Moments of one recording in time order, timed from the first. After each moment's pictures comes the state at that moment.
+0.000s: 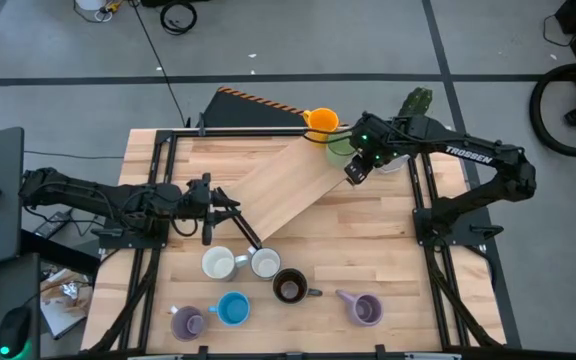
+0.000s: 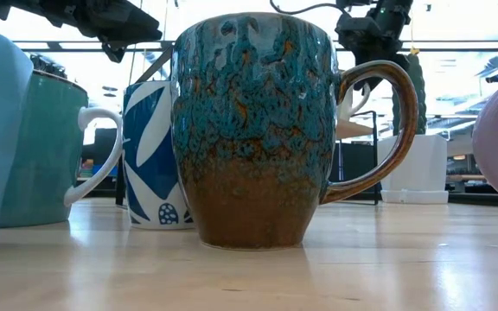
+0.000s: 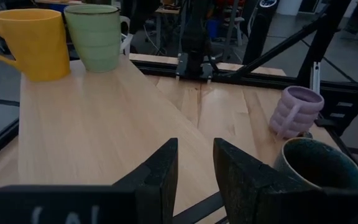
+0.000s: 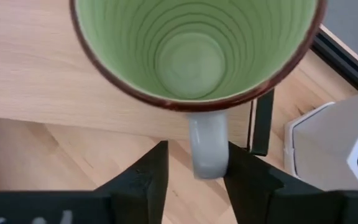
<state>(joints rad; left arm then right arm) -0.15 0.76 0.52 0.02 -0.26 -0.13 -0.37 1.30 1.31 -1.13 0.10 0.42</state>
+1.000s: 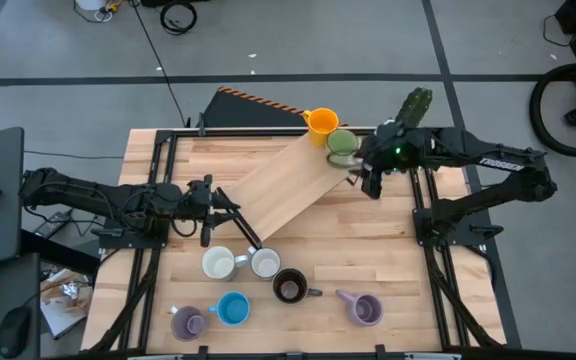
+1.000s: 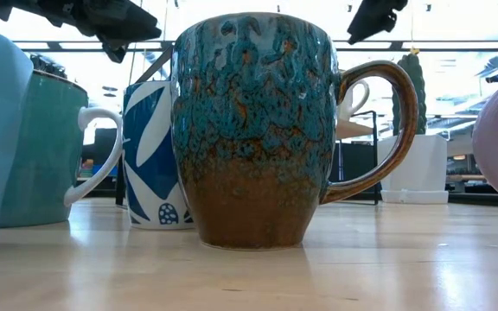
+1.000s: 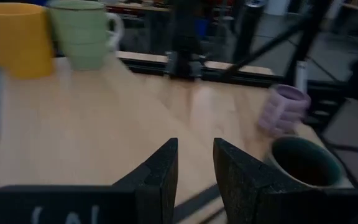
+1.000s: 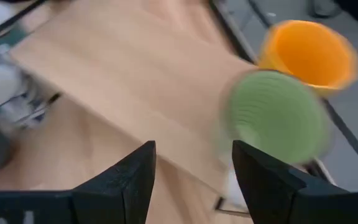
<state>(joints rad) -0.16 0.76 0.52 0.02 -0.20 -0.14 -0.13 1.12 1.31 -0.95 0.20 0.09</state>
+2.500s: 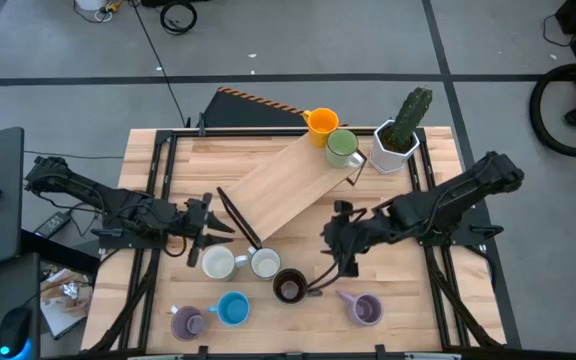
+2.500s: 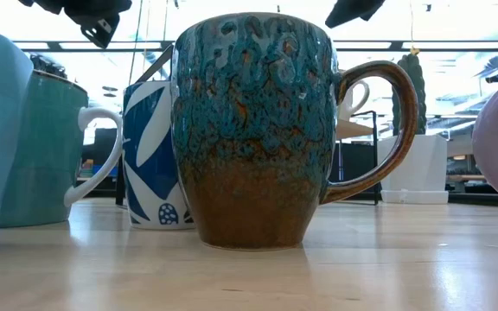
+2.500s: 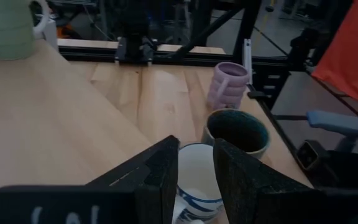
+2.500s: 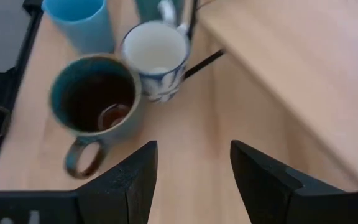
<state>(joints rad) -0.38 0.76 0.55 -0.06 -0.26 -0.19 0.39 1.46 1.27 -0.70 0.28 0.30</state>
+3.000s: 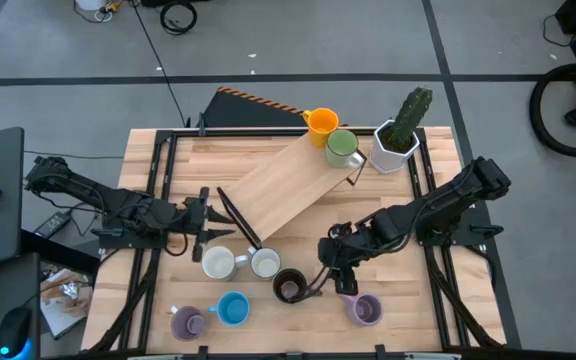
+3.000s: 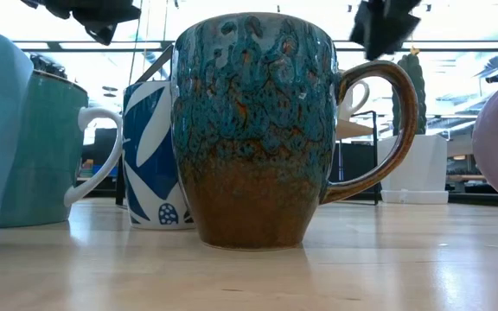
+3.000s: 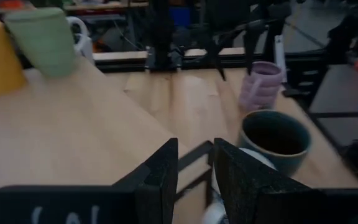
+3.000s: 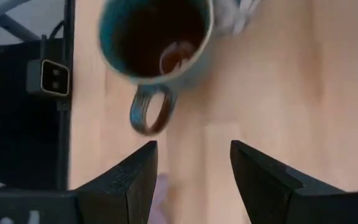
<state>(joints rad) -0.38 0.76 0.55 -0.06 -0.37 -0.07 0.41 1.59 1.27 -0.74 -0.02 0.53</state>
